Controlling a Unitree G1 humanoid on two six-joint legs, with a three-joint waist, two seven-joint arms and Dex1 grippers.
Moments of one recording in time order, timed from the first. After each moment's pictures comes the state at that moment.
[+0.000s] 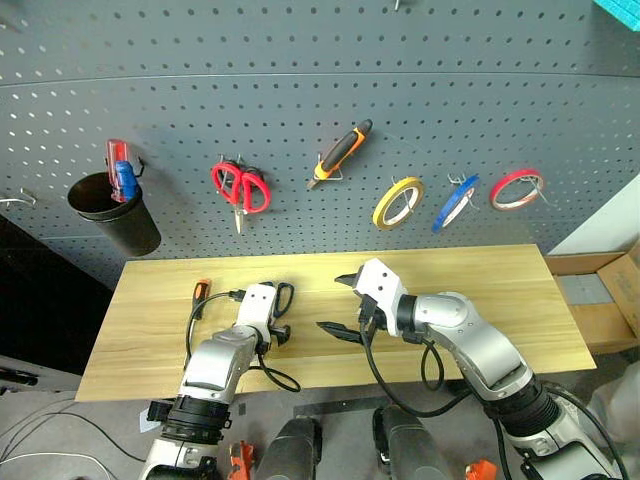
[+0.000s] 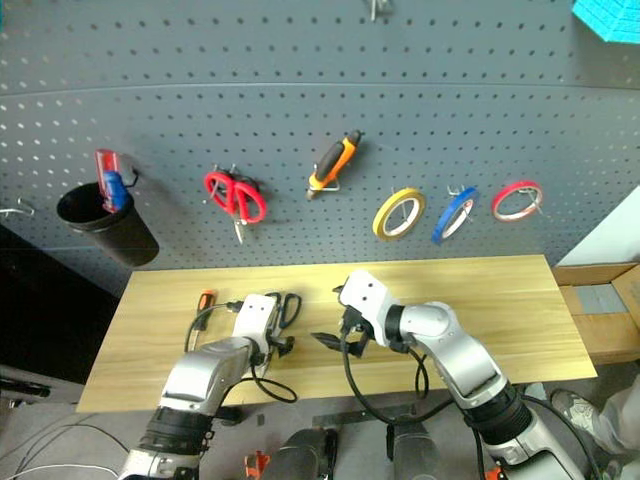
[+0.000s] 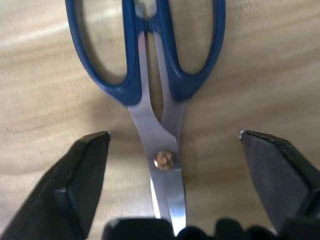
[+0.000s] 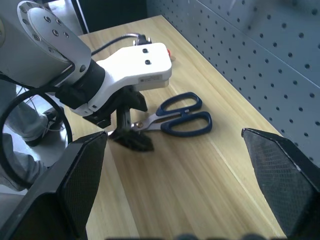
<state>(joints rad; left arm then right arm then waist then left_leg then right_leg) -0.27 0.27 -0.08 0.03 -0.11 1.02 -0.10 -0.40 -0.35 0.42 -0.27 0.14 0.58 0.71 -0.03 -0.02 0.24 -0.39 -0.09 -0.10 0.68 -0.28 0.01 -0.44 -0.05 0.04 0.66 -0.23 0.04</state>
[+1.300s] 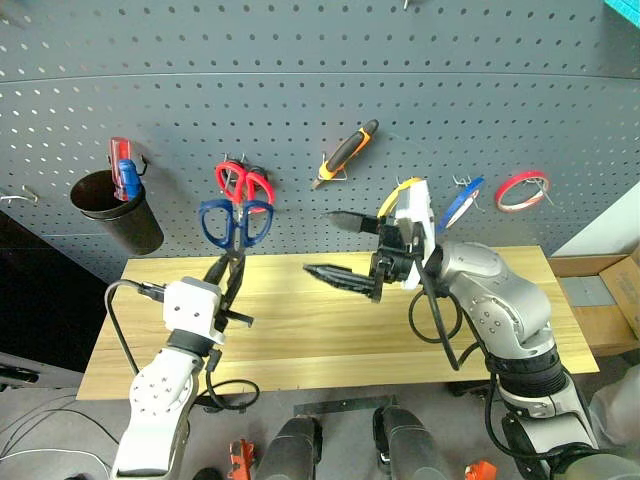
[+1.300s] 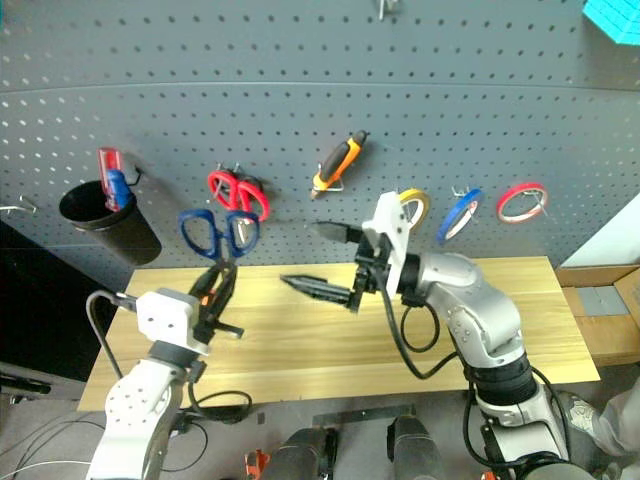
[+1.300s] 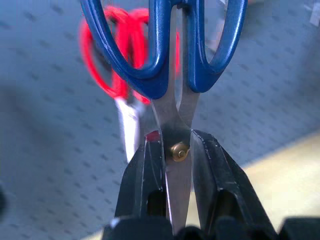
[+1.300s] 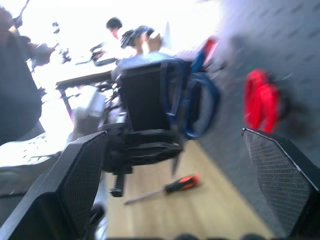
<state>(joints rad) 0.10 0.36 0.13 -0.33 -0.11 -0.09 -0.24 -0.59 -0.27 0.12 -0.29 0.53 0.59 0.84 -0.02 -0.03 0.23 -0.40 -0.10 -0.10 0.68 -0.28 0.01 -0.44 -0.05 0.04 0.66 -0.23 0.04</state>
